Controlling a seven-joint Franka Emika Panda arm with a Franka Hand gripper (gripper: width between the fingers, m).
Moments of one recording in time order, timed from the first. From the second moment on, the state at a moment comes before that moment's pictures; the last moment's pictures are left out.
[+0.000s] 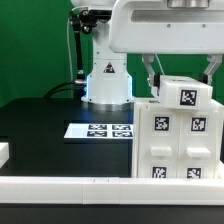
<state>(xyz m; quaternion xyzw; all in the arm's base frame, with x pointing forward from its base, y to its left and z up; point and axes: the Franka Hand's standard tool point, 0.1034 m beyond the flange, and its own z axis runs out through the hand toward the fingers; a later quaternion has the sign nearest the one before) 0.625 0.095 0.157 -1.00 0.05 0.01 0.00</state>
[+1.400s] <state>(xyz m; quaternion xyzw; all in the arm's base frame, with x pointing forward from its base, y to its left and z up) 0.625 0.093 0.156 -0.71 0.70 0.03 0.06</state>
